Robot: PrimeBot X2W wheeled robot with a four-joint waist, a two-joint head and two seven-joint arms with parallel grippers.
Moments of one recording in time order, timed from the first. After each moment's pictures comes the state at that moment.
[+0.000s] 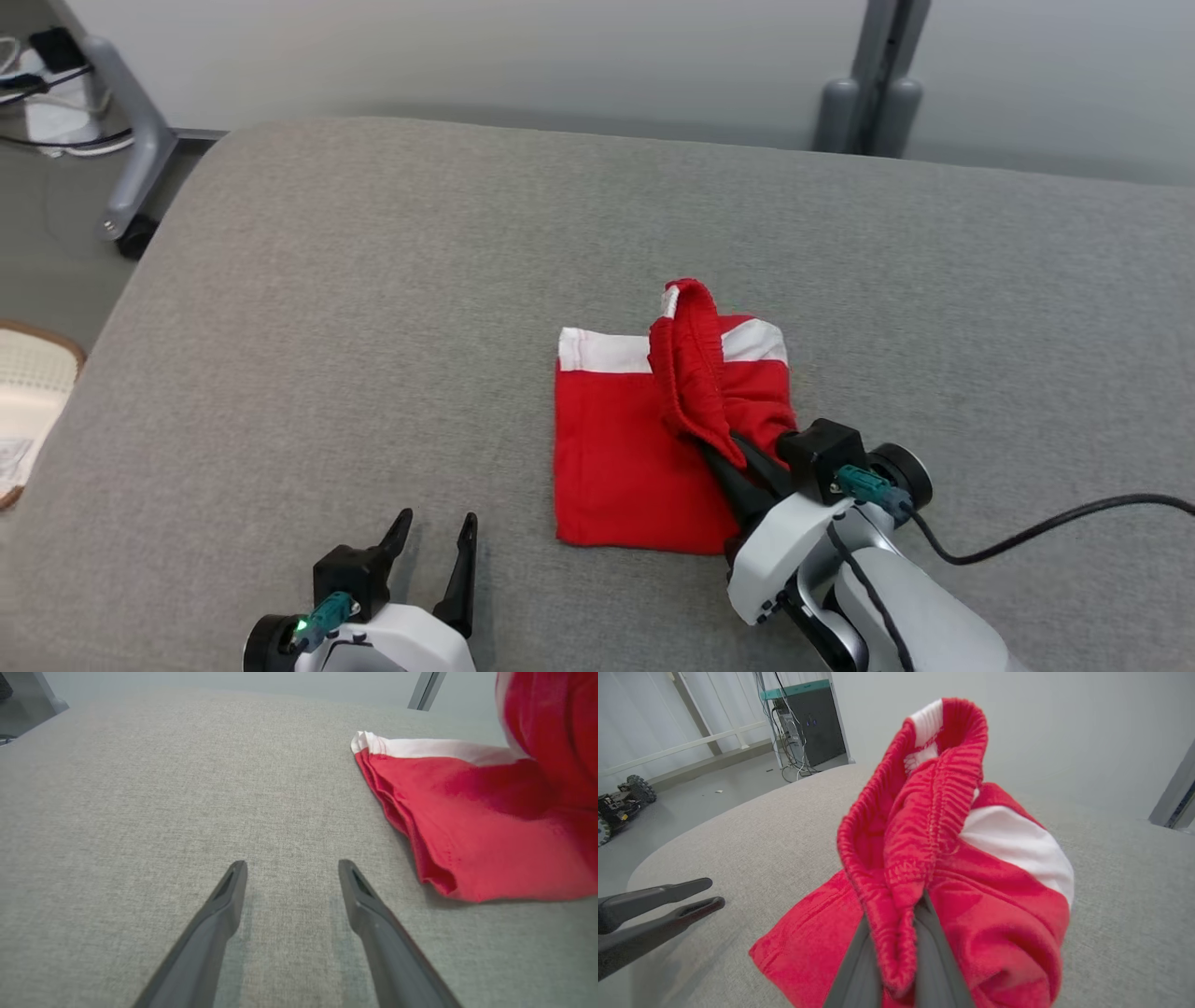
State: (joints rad) left arm -0.17 0.05 -0.30 0.63 -0.31 0.03 -0.26; right arm -0.48 -0.05 0.62 0.65 0.35 0.13 -0.26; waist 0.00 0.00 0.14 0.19
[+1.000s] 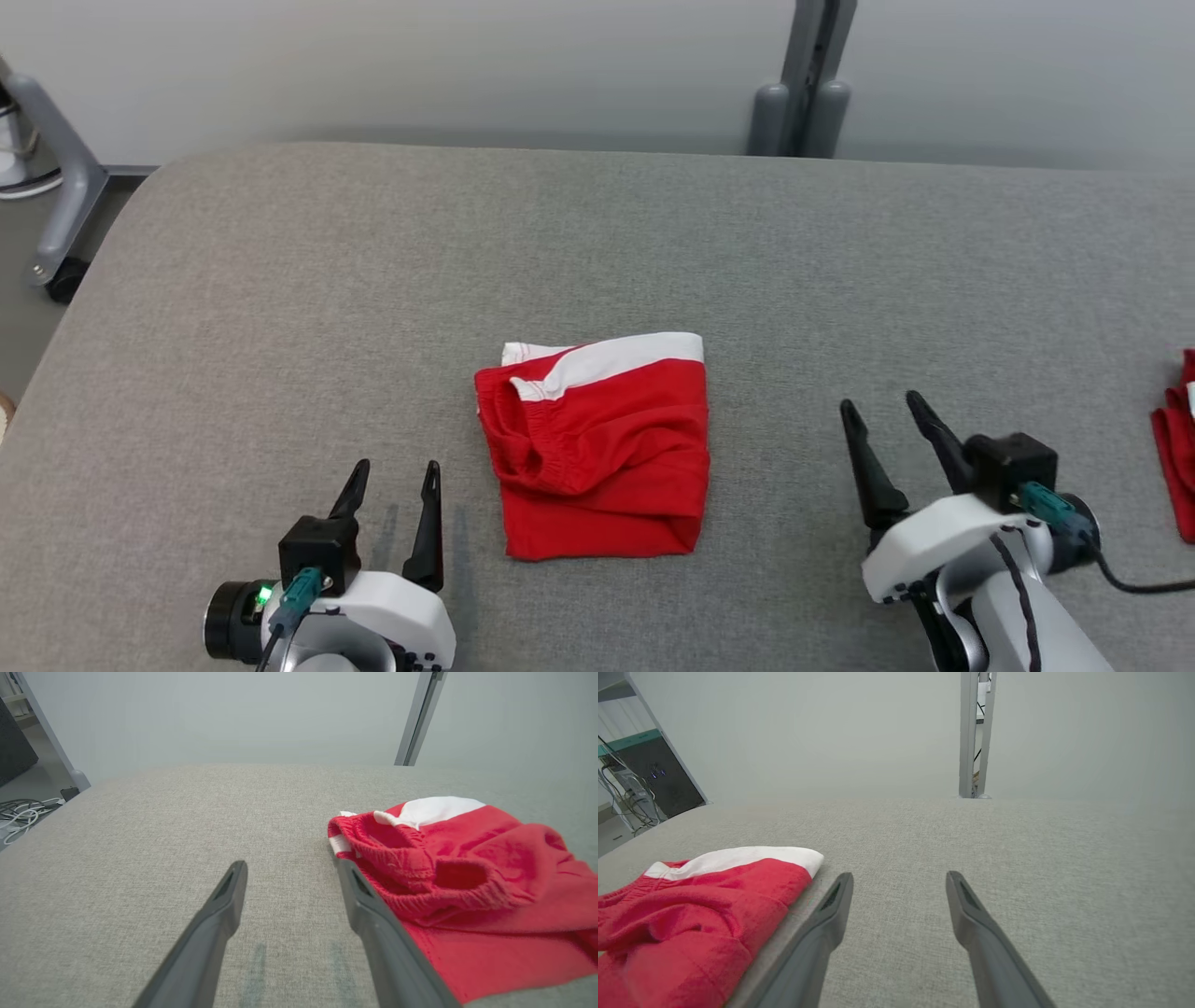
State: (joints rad) left arm -0.17 0.05 -0.23 0.50 -0.24 0.10 -0.26; right arm -0.35 -0.05 0.21 0.61 0.23 0.13 -0.26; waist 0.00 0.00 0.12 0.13
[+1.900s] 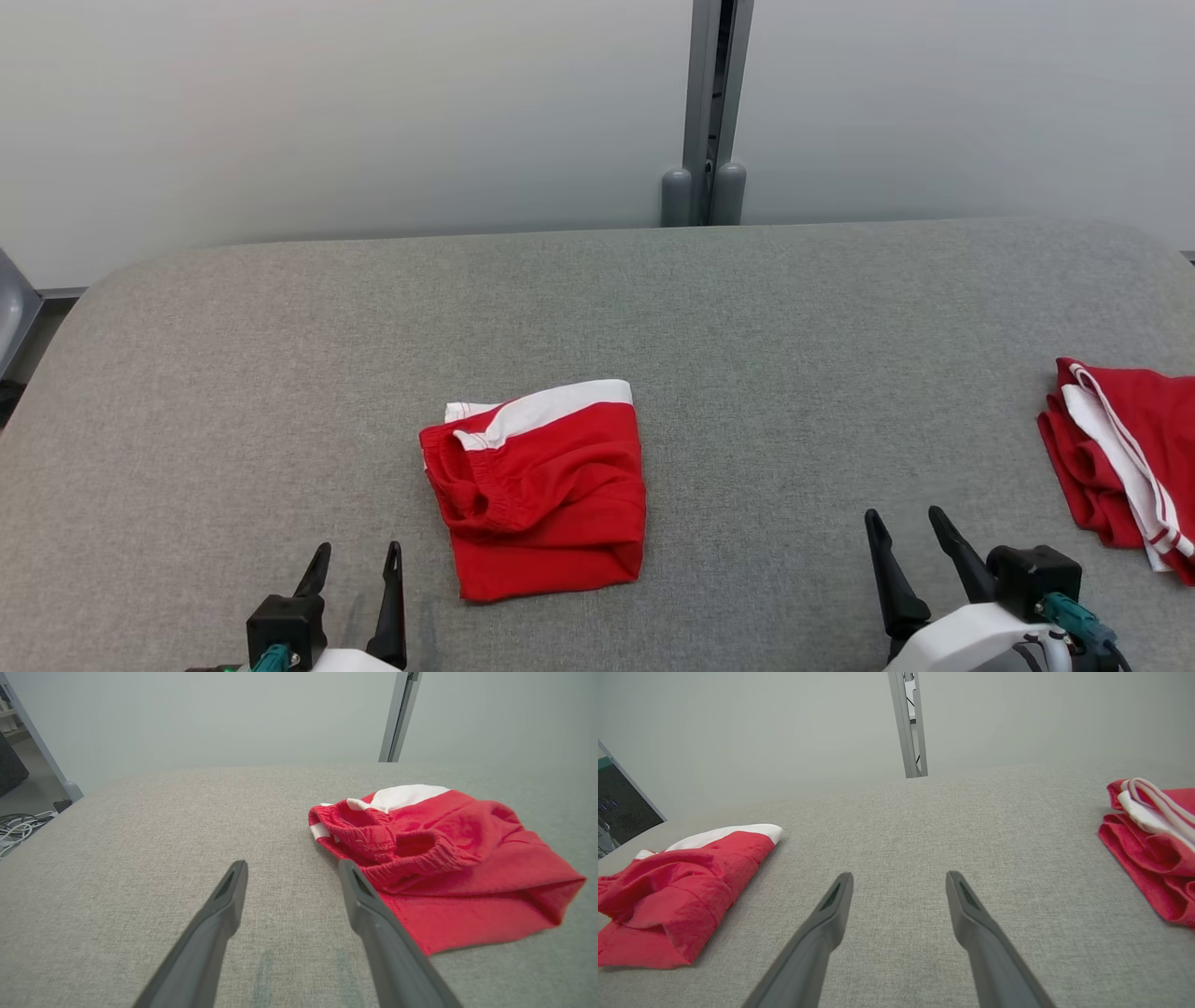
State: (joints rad) left arm -0.03 0.05 -0.12 0.49 -0.16 0.07 -0.26; right arm -0.12 -0.05 0.15 0.54 0.28 0.13 -0.26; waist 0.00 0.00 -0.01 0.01
